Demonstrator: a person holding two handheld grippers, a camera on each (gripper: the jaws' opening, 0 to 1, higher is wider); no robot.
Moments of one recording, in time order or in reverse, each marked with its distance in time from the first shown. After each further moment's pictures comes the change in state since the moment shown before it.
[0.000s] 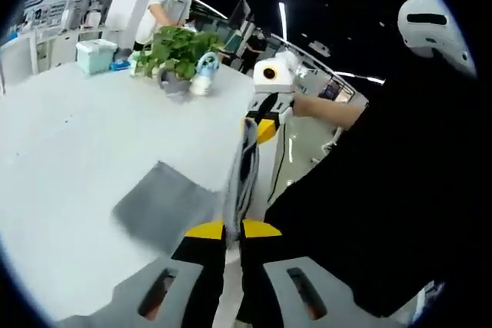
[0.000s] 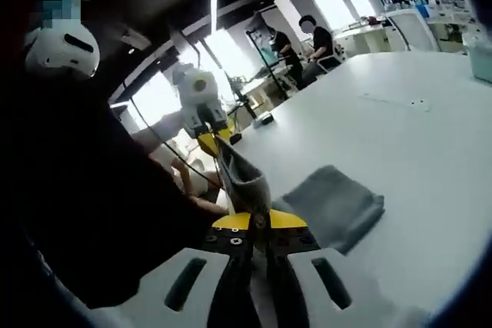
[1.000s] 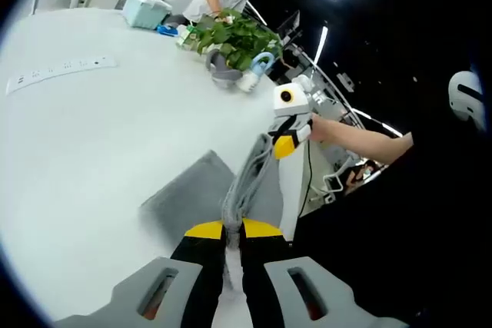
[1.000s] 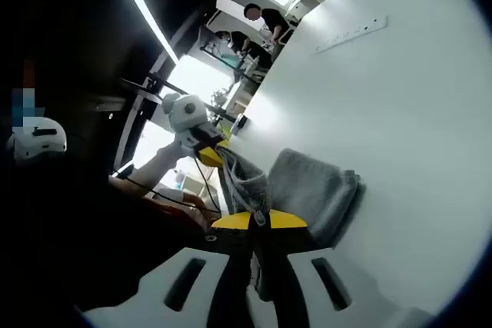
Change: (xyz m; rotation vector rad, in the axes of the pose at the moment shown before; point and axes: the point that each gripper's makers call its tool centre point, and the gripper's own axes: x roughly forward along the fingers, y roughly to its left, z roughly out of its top) left arm 0.035 0.099 -0.011 -0.279 -0.045 -0.008; right arm 0.026 -0.094 -0.011 0.383 -0.023 0.047
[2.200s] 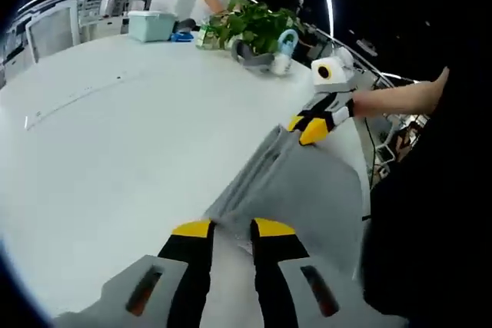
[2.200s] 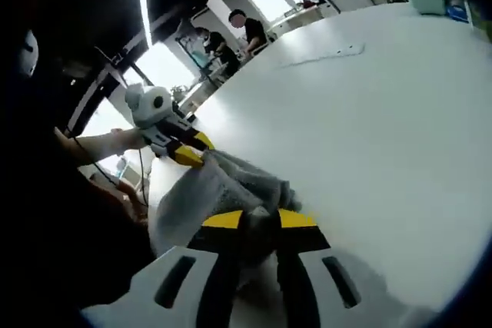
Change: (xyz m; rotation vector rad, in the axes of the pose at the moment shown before) left arm 0.020 0.074 -0.014 0.242 -0.029 0.308; right arm 0.007 -0.071 0.002 -0.278 -0.081 -0.381
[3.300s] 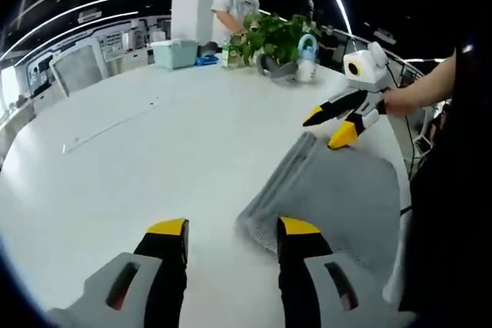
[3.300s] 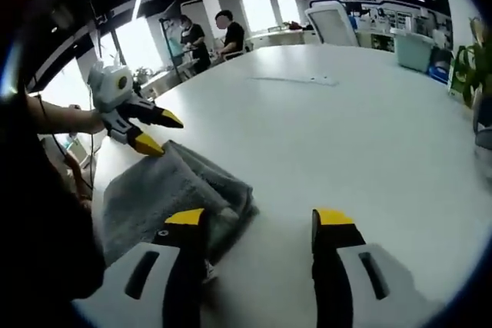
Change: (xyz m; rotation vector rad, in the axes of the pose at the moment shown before) left arm -0.008 0.017 0.005 0.117 -0.106 0.212; right arm -0.007 -0.020 0.008 -0.173 -0.060 -0.233
